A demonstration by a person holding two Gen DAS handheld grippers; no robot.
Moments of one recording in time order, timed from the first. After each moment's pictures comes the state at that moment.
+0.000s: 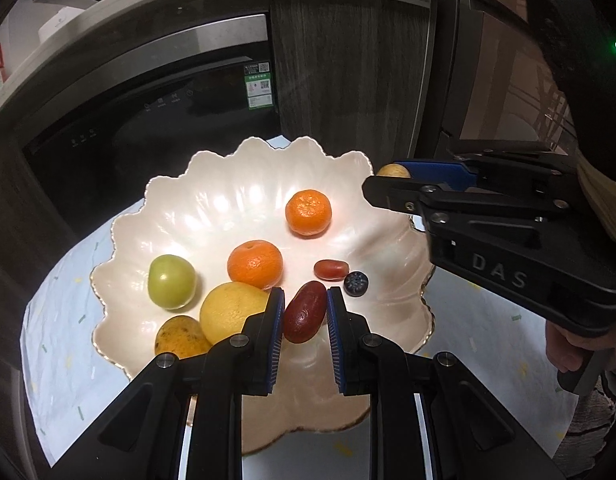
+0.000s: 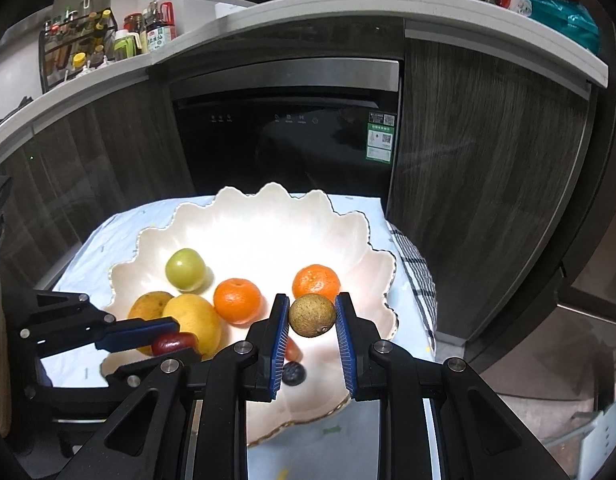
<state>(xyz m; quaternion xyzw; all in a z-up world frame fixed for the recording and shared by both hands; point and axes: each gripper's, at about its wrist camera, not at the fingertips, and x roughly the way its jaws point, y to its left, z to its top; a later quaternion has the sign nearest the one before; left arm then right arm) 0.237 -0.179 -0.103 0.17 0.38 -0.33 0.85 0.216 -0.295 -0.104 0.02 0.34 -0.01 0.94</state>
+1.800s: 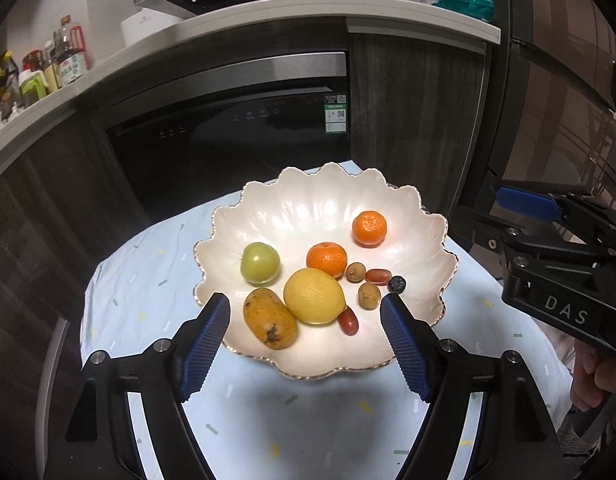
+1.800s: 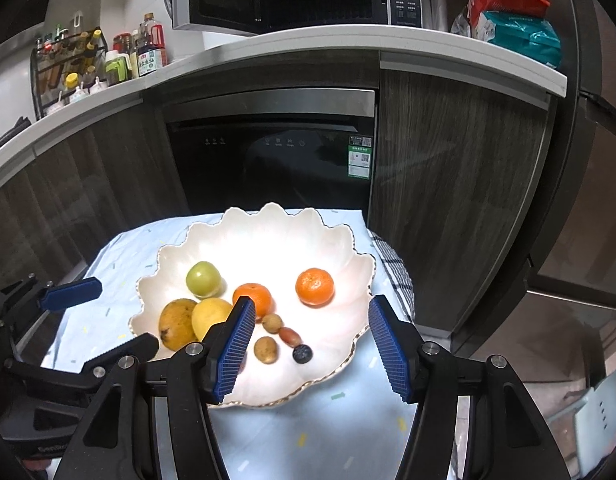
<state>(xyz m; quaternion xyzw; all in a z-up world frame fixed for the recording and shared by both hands) 0.201 -0.127 -0.051 0.13 0.36 -0.21 0.90 0.158 -0.274 -0.058 0.03 0.32 -0.05 0.95</state>
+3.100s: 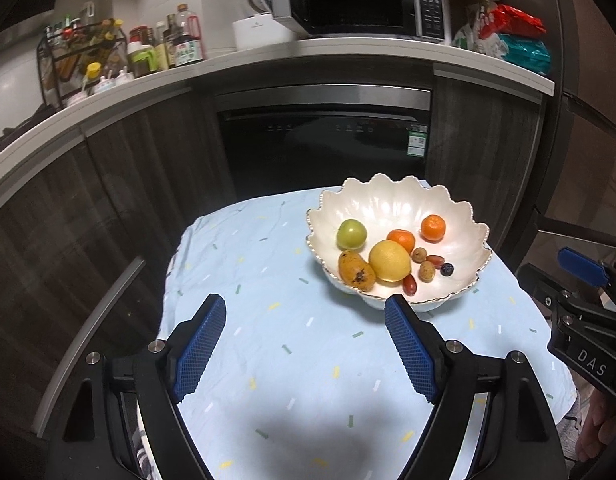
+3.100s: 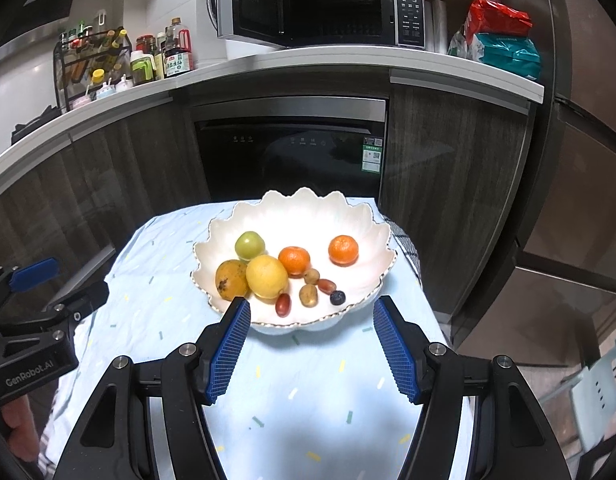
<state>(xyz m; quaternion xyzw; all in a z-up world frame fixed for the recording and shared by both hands) 0.111 -0.041 -0.024 0.07 0.34 -0.07 0.94 0.067 -0.223 -0.050 0.02 0.31 -0.04 0.95</state>
